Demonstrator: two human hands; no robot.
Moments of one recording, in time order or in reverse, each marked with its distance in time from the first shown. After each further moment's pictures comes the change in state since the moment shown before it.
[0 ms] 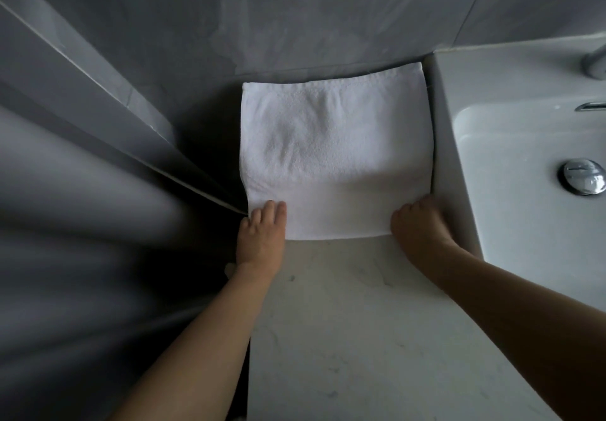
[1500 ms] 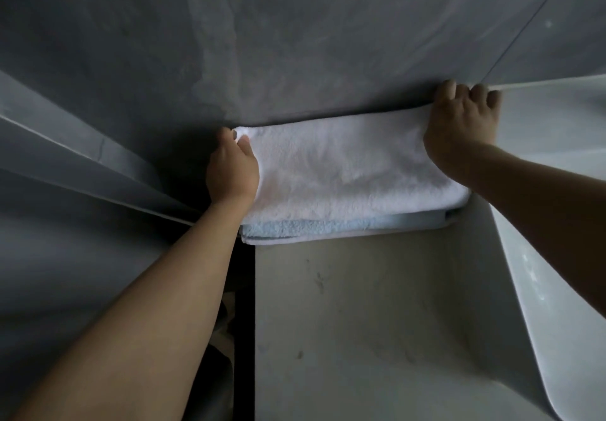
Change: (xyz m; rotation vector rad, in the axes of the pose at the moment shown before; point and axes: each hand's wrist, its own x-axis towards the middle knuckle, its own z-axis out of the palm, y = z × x) left_hand 0.204 -0.062 -0.079 -0.817 0.312 -0.466; right_hand 0.147 0.150 -0.072 0.637 0.495 0.627
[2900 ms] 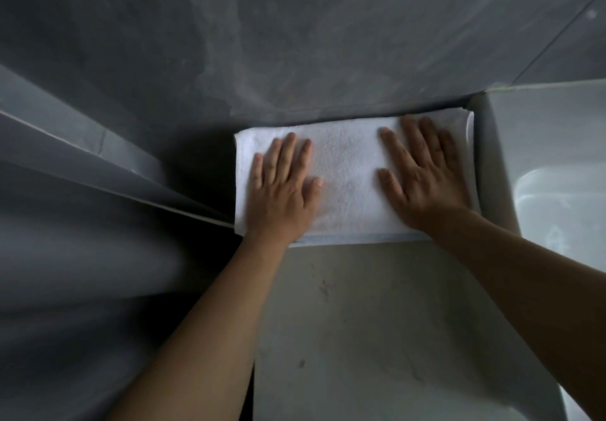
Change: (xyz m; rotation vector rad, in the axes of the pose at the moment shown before) left_hand -0.054 -0.013 0.043 0.562 -0.224 0.509; right_hand -0.056 -0.022 0.070 0.207 -0.022 -0.366
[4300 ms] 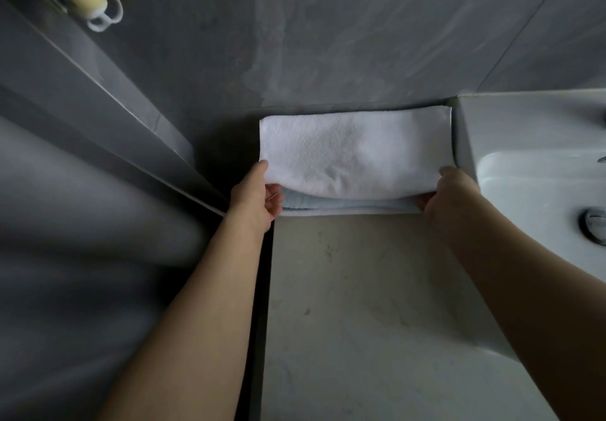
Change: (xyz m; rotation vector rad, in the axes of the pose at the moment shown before) left_hand -0.064 -0.019 -0.090 -1.624 -0.063 -1.218; right_hand -0.040 -0.033 -0.082 1.541 0.092 1.462
